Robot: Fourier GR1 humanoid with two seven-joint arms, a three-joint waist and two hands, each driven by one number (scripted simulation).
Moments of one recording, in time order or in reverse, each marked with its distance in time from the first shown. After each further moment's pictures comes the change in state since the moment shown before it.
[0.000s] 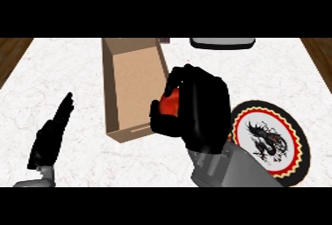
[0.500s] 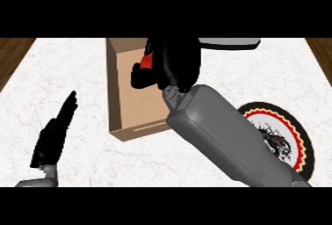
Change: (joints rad) left arm -0.007 -0.013 -0.017 -0.021 -0.010 -0.008 0.015; right arm -0.357 -0.001 -0.091 0.448 -0.186 -0.116 -0.010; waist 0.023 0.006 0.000
